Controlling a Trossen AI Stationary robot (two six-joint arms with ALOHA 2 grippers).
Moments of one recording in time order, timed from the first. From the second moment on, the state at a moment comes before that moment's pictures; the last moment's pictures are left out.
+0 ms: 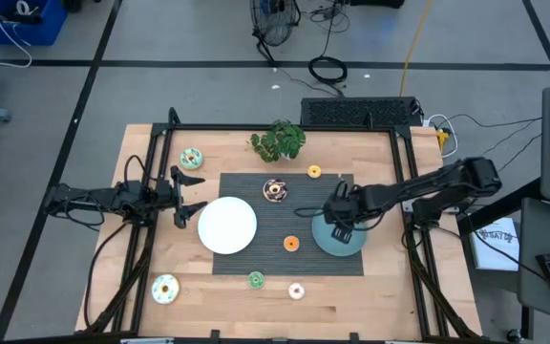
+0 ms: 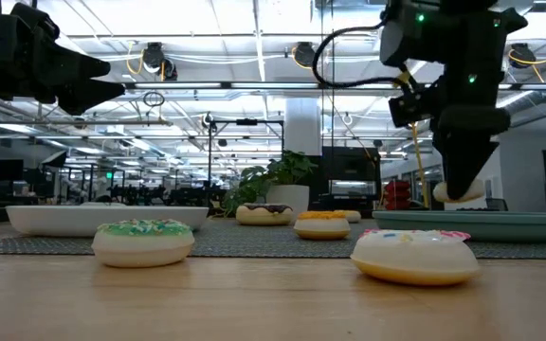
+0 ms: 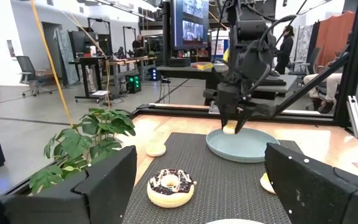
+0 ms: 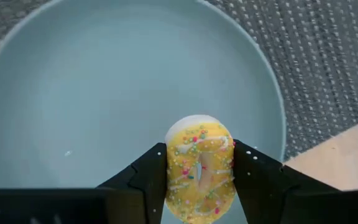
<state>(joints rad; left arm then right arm) -0.09 0.02 0.01 0.08 -0.28 0.02 0.10 1.48 0.85 -0.84 0.18 0.56</state>
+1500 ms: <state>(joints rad) -0.09 0.01 0.01 0.08 -0.28 0.02 0.06 1.36 0.71 -0.57 0.19 0.51</state>
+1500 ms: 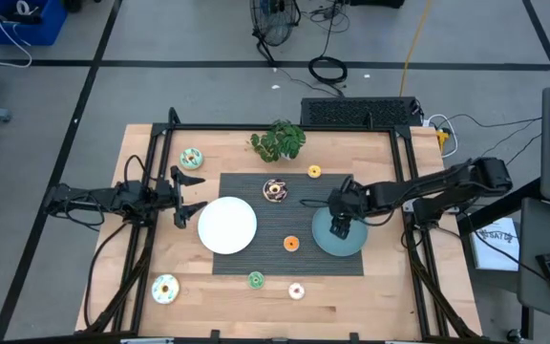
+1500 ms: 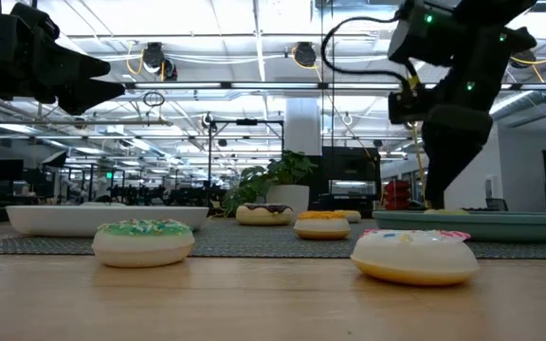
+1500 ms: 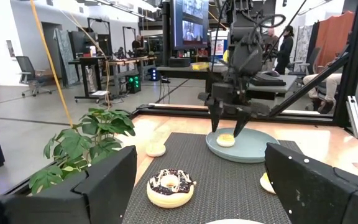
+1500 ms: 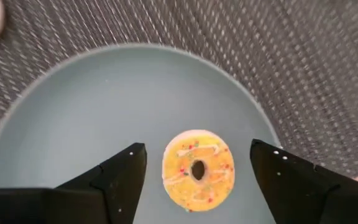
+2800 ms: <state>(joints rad) -0.09 0.02 0.01 0.08 -0.29 0.02 -0.39 1.62 0.82 -0.22 0.10 0.14</state>
